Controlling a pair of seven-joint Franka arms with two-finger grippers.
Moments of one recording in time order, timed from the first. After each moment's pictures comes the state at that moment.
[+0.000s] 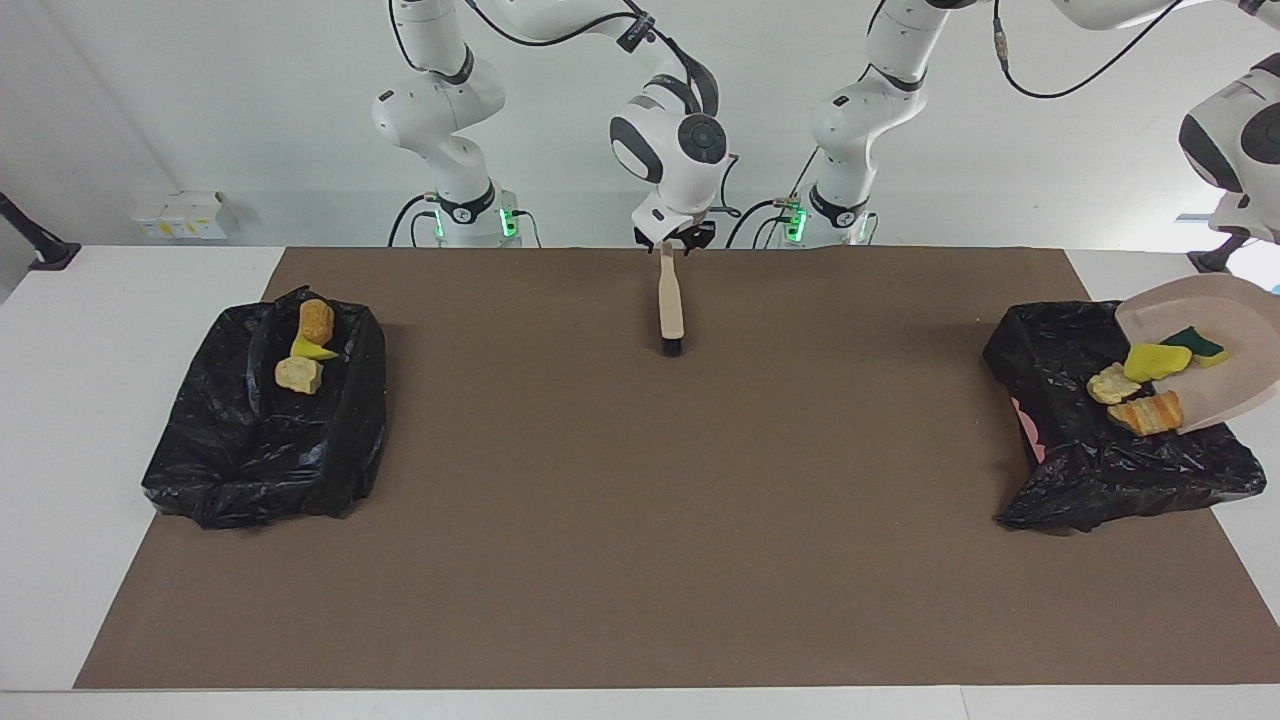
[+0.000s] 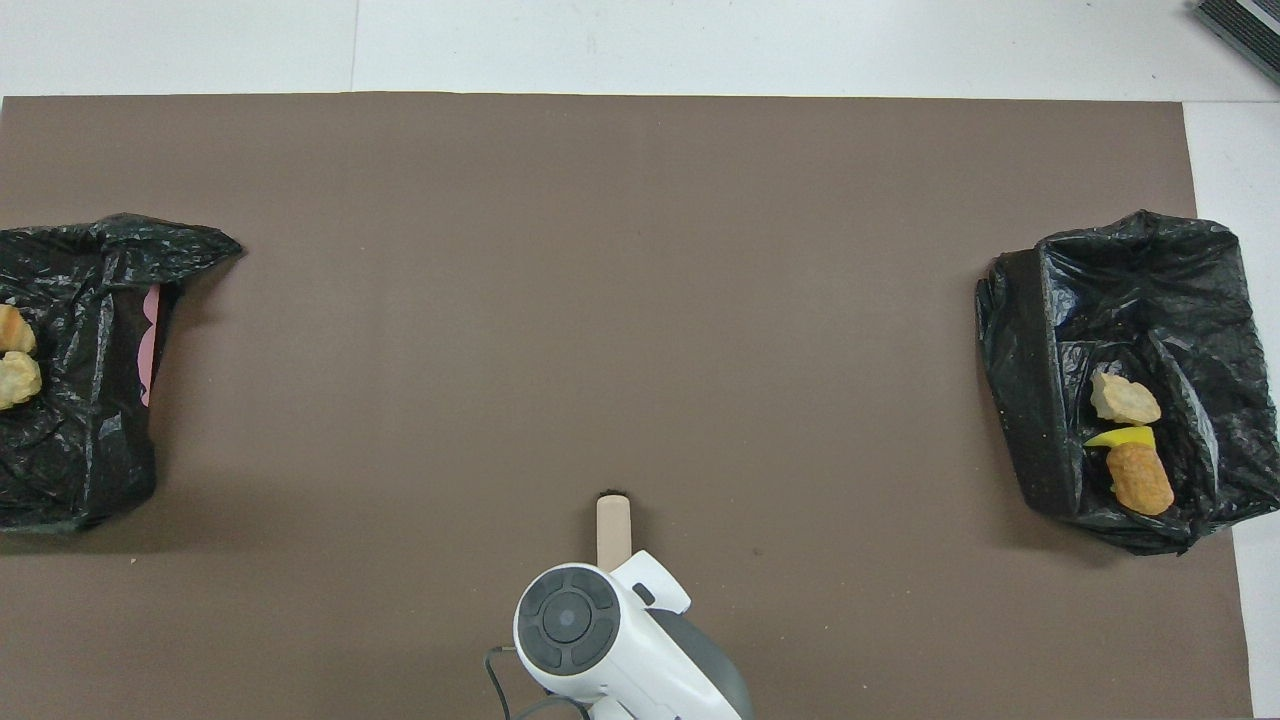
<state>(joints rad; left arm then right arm) 0.51 0.07 -0.10 -1.75 0.94 2.13 1.68 0.59 0.12 0.31 -2.10 0.21 1.99 0.88</state>
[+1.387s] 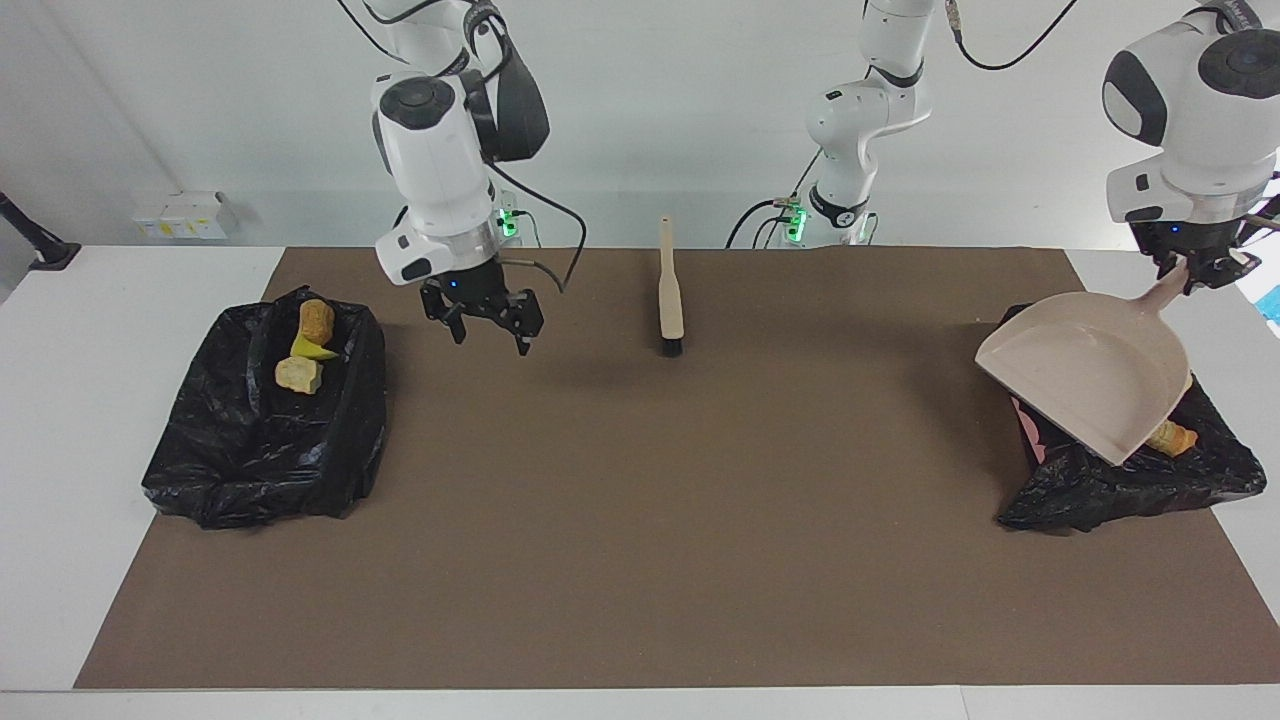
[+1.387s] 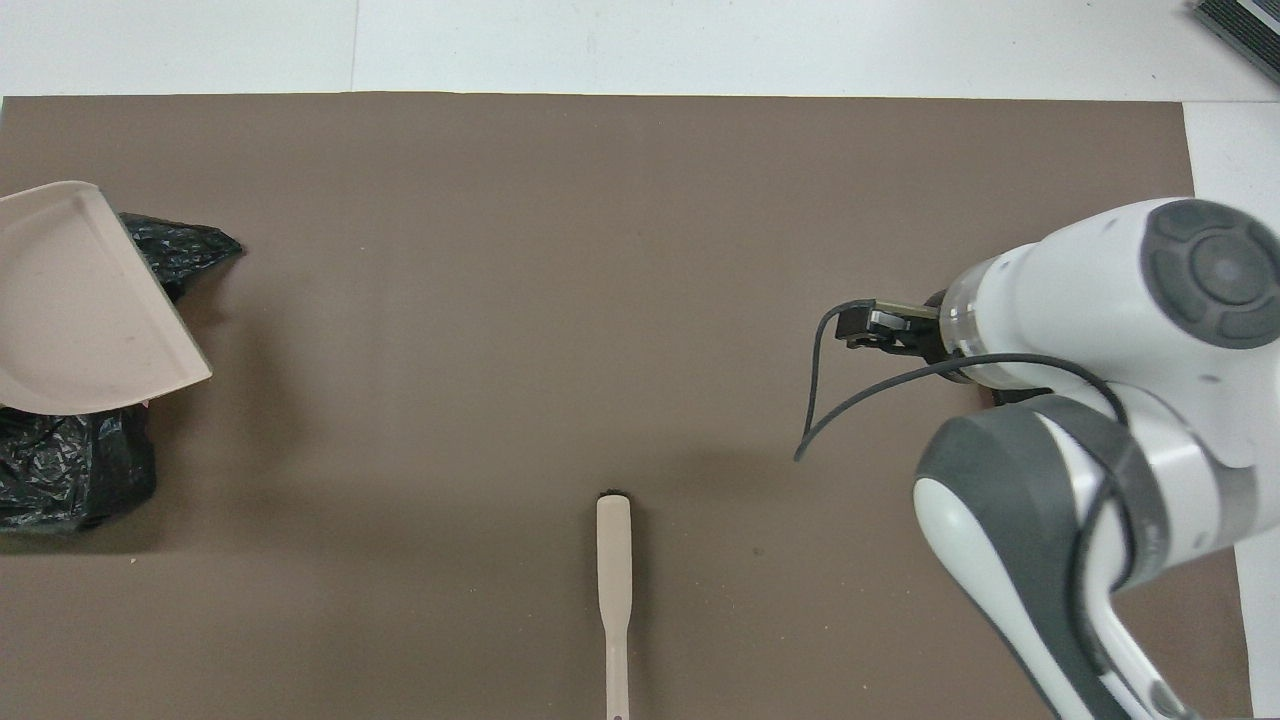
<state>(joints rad) 0.24 -0.05 -0.12 -1.79 0.45 1.76 1.08 -0.05 -0.01 0.30 -1.82 0.00 1.86 0.50</state>
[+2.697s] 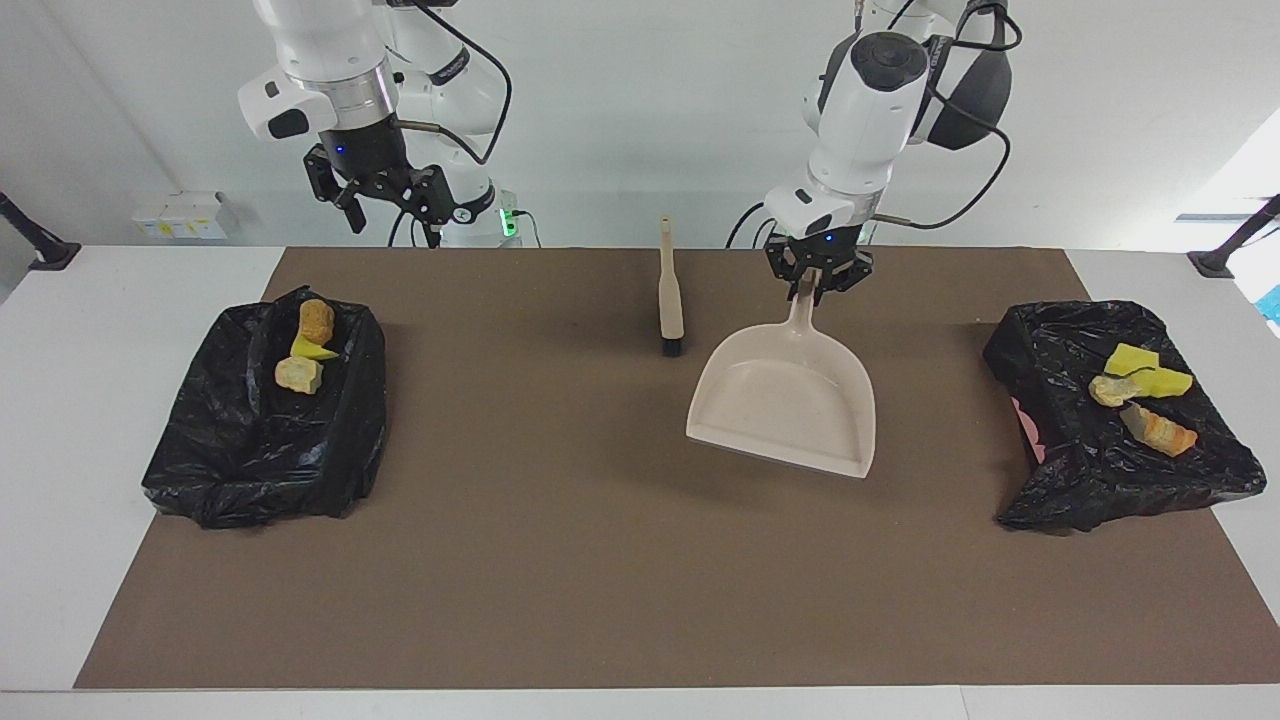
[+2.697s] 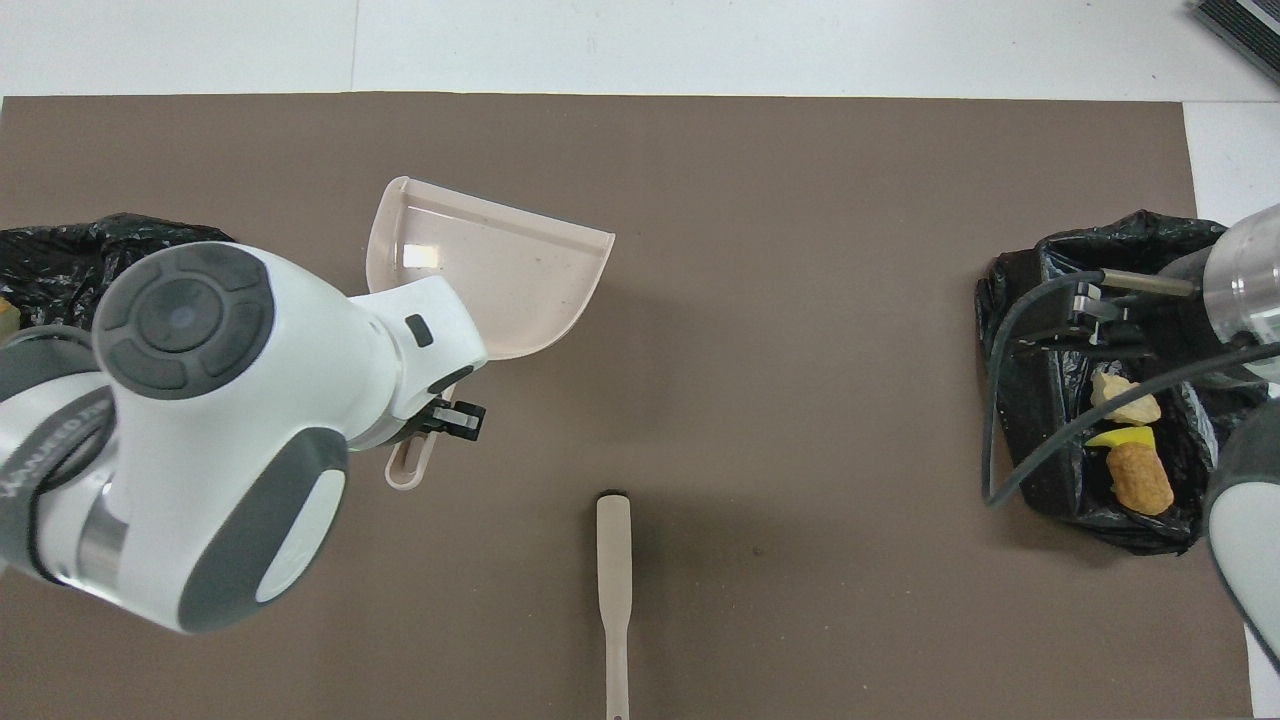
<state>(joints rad) -0.38 -0.01 -0.12 -1.85 -0.02 1.82 -0.16 -0.07 -0.02 0.24 -1.48 -0.05 1.46 0.39</state>
